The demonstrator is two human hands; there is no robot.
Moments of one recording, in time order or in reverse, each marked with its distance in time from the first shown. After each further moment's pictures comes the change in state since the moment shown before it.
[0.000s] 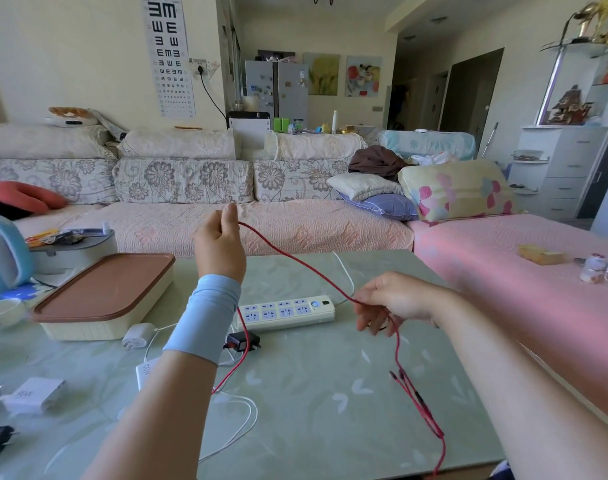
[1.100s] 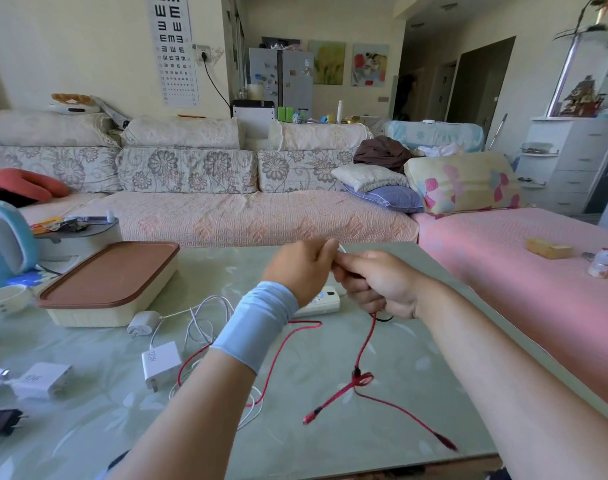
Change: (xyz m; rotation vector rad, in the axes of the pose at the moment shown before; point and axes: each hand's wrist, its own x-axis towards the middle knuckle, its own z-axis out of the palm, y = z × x) left_hand -0.058 0.021 0.039 0.545 -0.669 0.172; right_hand 0.011 -0.031 0.028 0.525 0.000 -0.178
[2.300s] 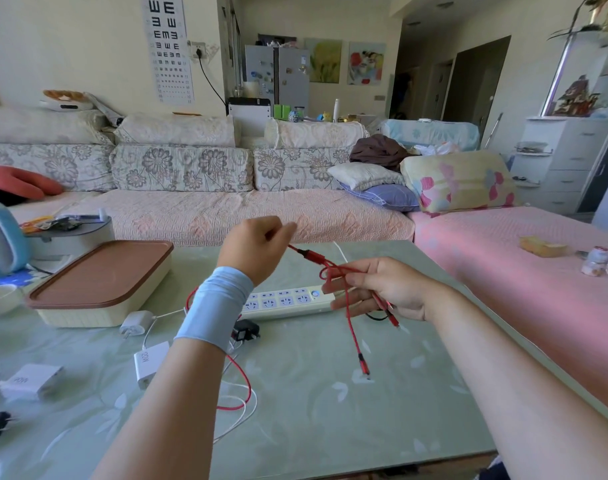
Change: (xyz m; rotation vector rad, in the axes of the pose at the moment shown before) left_hand 0.014 -0.042 -0.028 -0.046 0.262 0.021; right_hand 0.004 0.025 -0.033 -0.009 -0.145 -0.015
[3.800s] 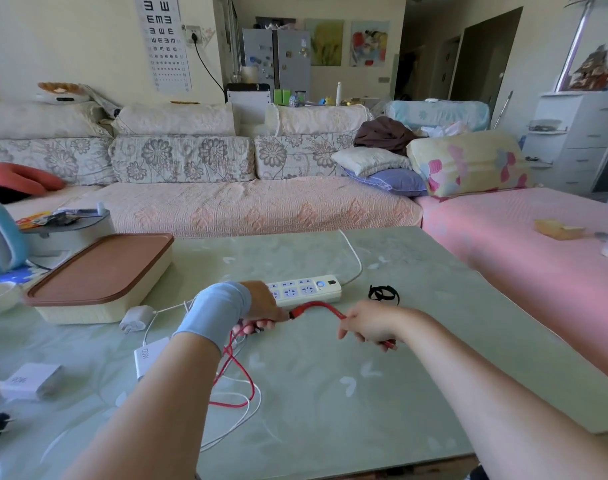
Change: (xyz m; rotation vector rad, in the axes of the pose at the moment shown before) left_hand -0.014 -0.054 0.039 0.447 -1.056 -0.482; right_hand 0.042 0.080 0.004 -0.755 0.114 0.519
